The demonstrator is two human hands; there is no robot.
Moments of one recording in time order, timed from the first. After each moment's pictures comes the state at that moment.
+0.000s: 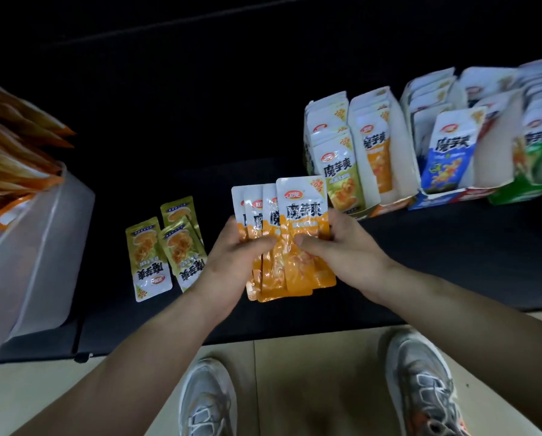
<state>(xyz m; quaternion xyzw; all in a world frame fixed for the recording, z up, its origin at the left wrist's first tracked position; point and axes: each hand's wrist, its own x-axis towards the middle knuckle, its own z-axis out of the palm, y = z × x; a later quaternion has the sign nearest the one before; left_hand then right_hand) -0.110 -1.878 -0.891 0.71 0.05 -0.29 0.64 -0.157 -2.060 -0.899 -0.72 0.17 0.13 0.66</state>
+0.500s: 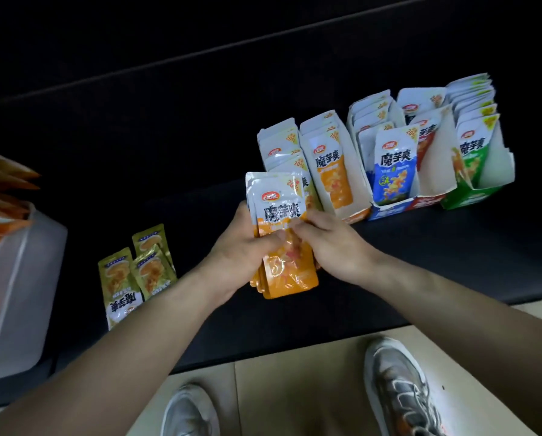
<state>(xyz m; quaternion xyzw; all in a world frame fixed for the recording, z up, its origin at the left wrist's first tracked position) -0.094 -1.947 -0.863 0.75 -0.09 -0.33 0.56 -0.156 -2.106 -0.867 -0.76 0.17 0.13 0.61</state>
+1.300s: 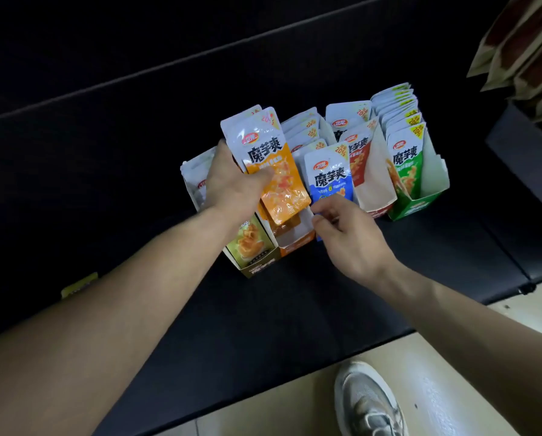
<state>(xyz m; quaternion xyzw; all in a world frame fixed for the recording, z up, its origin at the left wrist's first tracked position) -0.030 -2.110 -0.859 0.83 -0.10 -0.14 0.53 -0.172 -2.221 -0.899 -0.83 0.29 -0.05 0.48</state>
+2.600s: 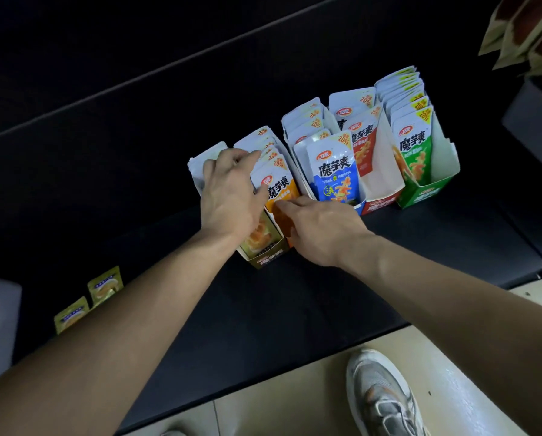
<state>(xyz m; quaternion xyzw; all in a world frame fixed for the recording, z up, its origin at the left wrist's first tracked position) -0.031 -2.086 -0.880 0.94 -0.29 0.02 0.18 -0.140 -2.205 -0.898 -0.98 0.07 0.10 0.15</state>
